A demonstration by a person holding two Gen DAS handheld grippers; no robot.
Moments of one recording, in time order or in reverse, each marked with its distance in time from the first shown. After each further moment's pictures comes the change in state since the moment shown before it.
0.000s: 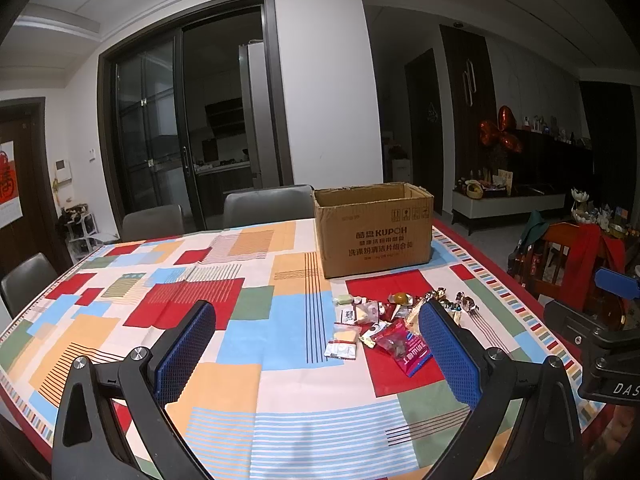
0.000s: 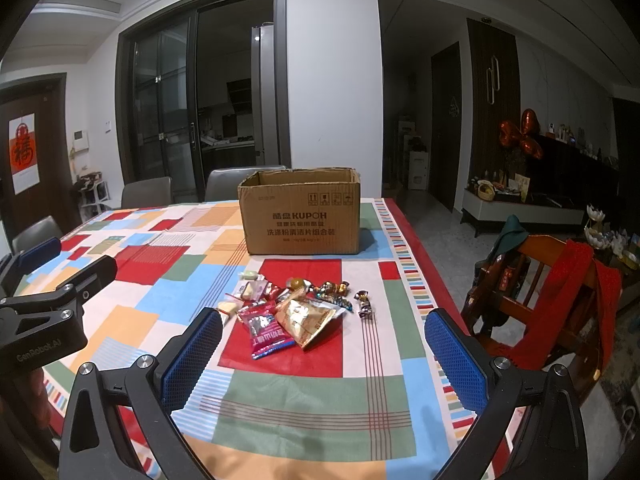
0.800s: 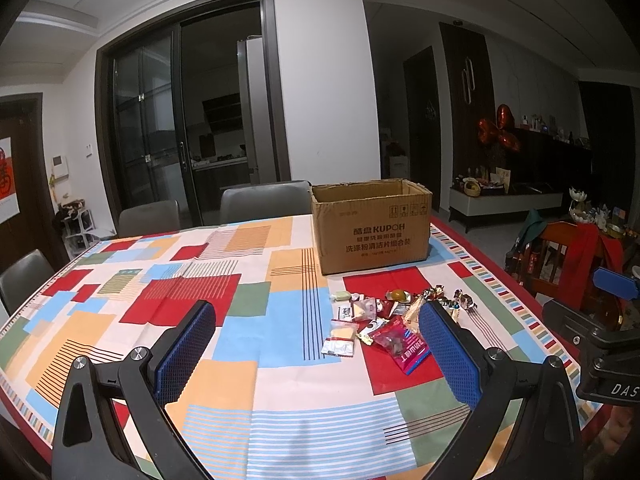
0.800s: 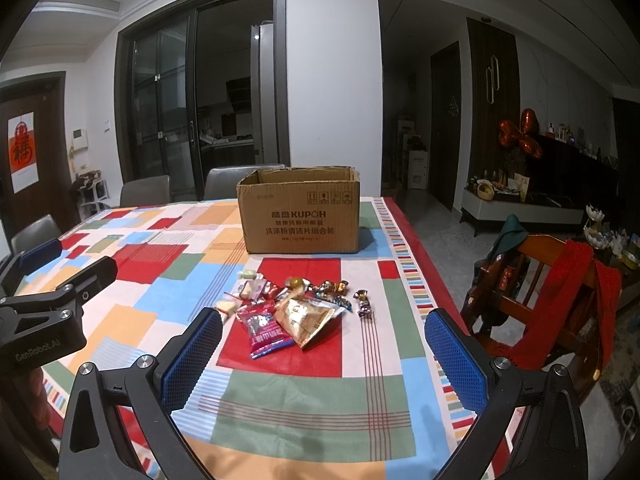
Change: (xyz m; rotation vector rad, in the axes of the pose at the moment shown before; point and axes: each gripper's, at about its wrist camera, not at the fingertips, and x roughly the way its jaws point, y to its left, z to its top) left arm 0.002 -0.001 -0.002 -0.003 0.010 -0.009; right arm 0.000 0.000 -0.001 -0.002 0.000 0.000
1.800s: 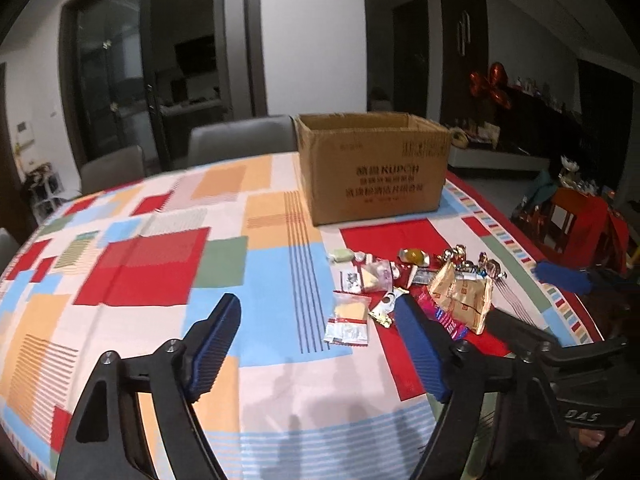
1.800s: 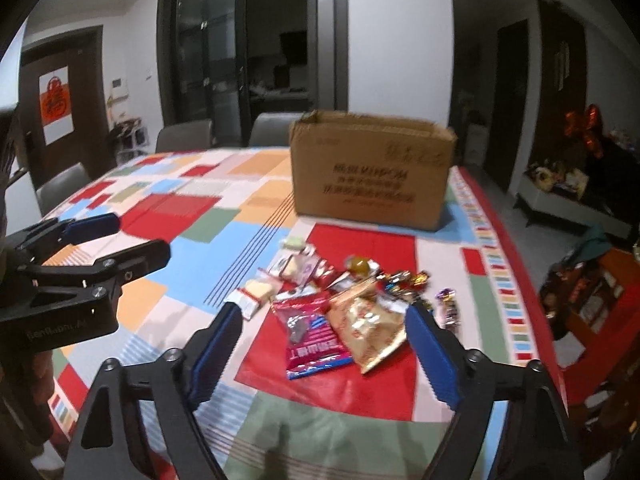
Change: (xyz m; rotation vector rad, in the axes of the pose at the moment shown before) left arm 0.118 0.026 -0.008 -0.001 0.241 -0.117; right arm 0.124 0.047 -0.001 -0.124 0.178 0.185
